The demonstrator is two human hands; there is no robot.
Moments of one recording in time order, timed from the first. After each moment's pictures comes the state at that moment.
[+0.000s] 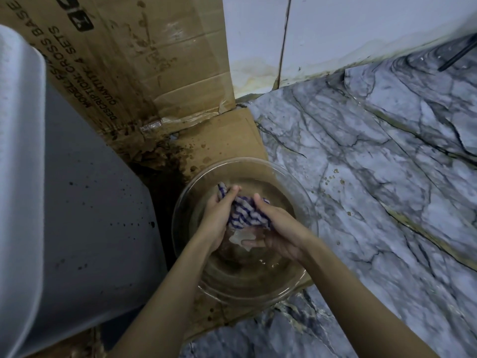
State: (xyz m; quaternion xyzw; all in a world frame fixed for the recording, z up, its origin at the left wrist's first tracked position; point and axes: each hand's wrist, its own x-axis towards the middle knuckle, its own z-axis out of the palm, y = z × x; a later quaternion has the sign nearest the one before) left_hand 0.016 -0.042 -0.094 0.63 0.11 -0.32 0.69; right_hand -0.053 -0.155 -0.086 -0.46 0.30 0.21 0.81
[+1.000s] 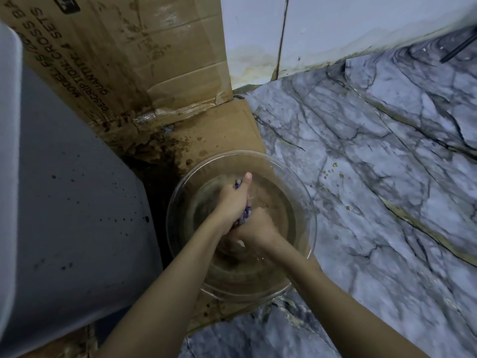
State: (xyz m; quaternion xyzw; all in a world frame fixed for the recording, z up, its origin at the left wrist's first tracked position) left_hand 0.022 -0.072 -0.098 0.78 0.05 -0.31 0.54; right_hand -0.042 -0.119 -0.098 -0.78 0.28 0.20 0.52
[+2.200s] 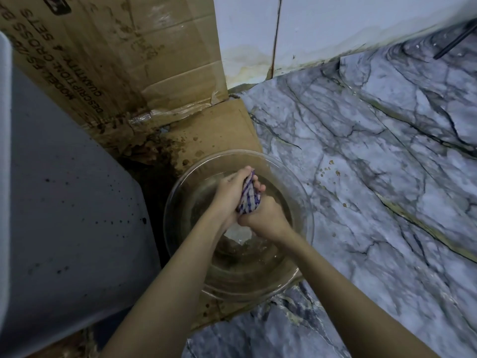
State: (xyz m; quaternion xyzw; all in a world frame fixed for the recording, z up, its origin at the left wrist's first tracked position) left_hand 0.024 -0.080 -0.078 0.56 0.13 -0.38 0.72; right_hand -0.045 -0.142 -0.085 -0.78 0.29 0.16 0.54
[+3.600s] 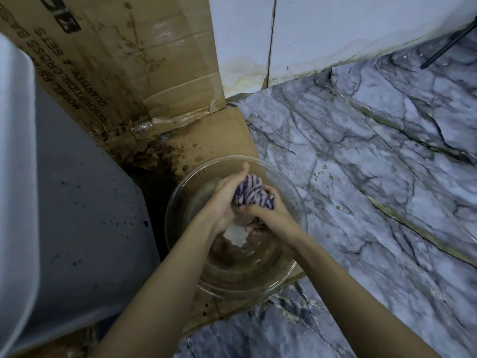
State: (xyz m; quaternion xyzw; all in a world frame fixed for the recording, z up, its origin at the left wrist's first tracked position) left_hand 0.028 -0.068 -0.073 0.61 0.12 -0.47 0.63; right_hand -0.061 -0.156 -0.076 -0.59 0.32 0.10 0.73
